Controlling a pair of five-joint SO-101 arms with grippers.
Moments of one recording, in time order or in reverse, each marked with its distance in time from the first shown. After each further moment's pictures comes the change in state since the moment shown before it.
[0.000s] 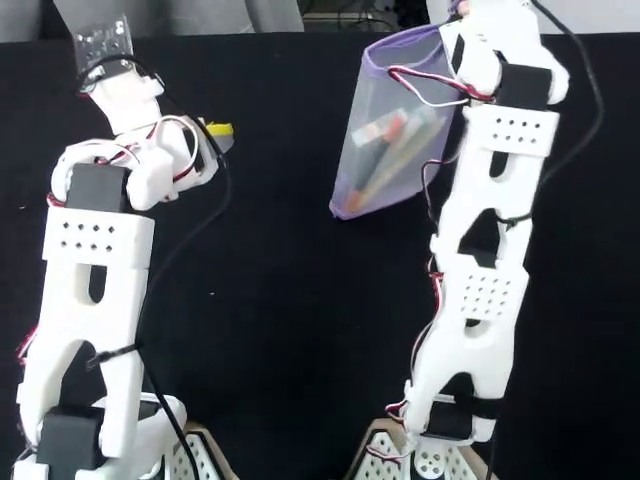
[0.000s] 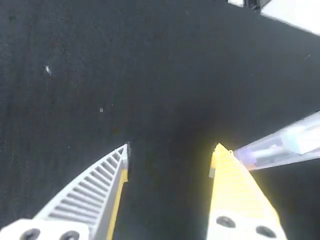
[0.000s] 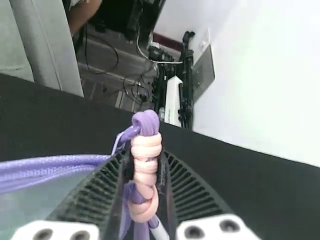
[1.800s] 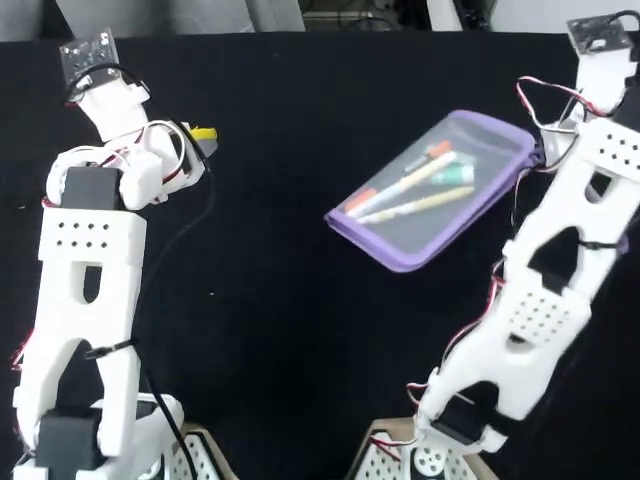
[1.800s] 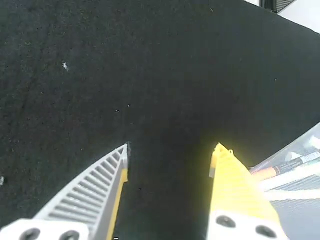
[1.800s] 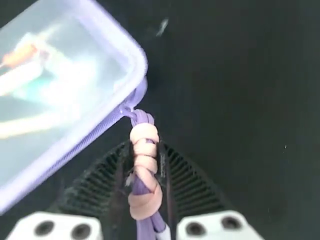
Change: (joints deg) left arm -3.5 0.0 4.3 -4.0 -0.2; right arm 22.6 -15.8 19.3 26.3 8.0
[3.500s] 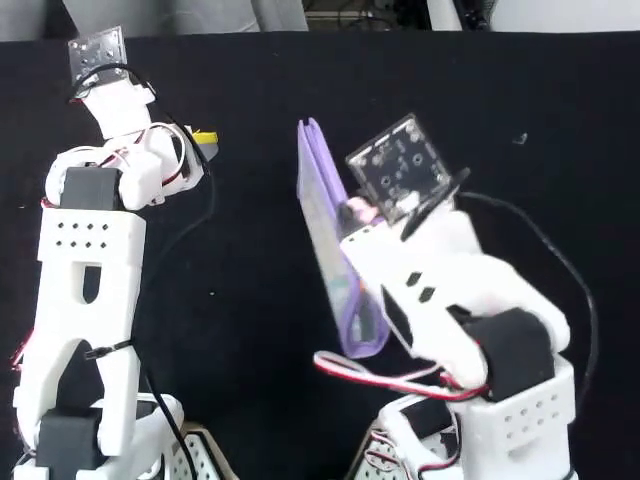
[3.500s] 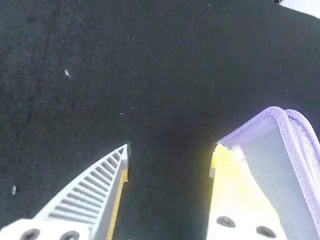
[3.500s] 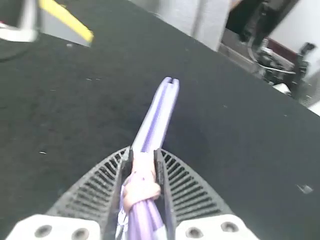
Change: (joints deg) left arm -0.1 0.0 0.0 0.0 -5.4; right arm -51.5 -90.0 79.9 -19.6 -19.0
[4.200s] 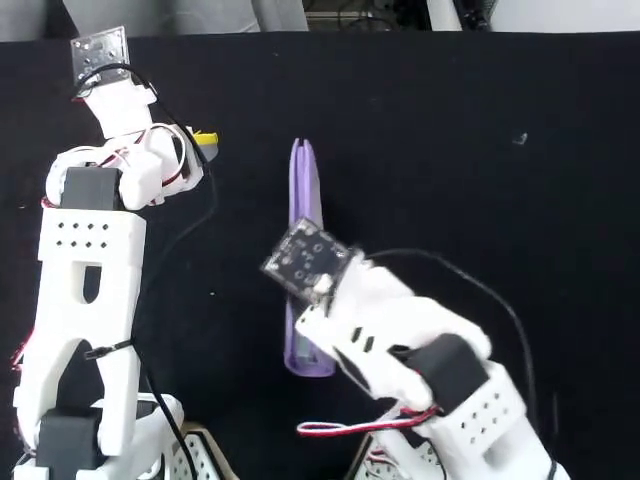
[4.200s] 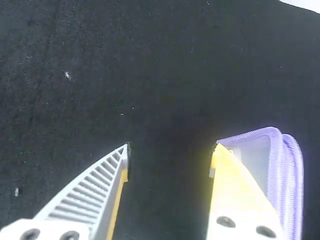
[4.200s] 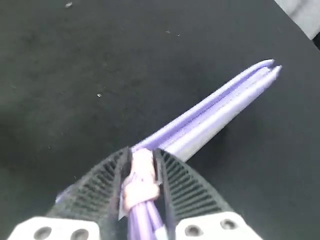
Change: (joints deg) left arm 0.0 0.0 0.0 0.0 -0.6; right arm -15.3 -11.7 30.9 -9.2 6.3
